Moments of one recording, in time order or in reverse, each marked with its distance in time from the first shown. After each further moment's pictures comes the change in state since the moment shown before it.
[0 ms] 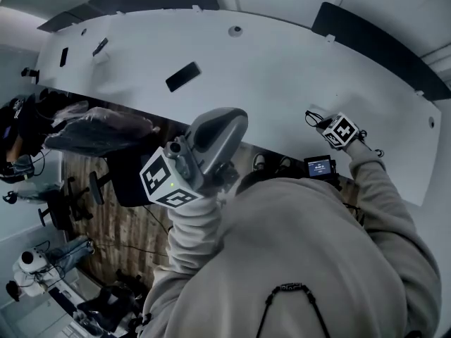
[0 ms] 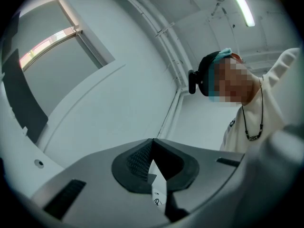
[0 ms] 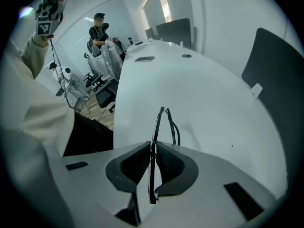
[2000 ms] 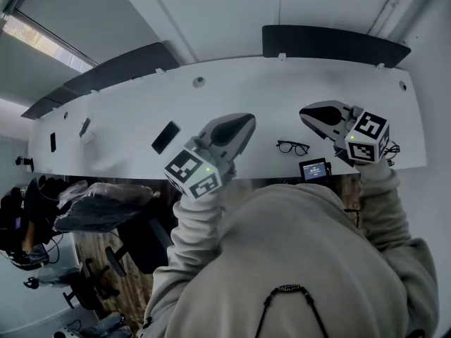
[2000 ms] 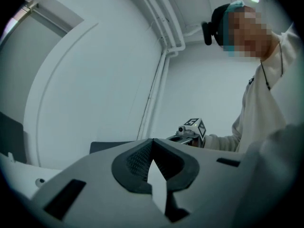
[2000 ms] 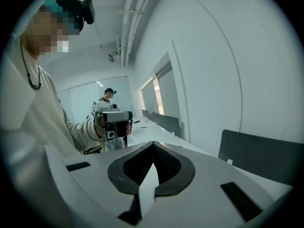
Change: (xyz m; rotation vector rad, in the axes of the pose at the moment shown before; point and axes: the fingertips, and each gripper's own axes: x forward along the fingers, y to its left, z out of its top) left arm 0.062 0.030 -0.082 0.200 0.434 -0.183; right arm -0.299 0.084 0.168 0.104 -0.912 -0.126
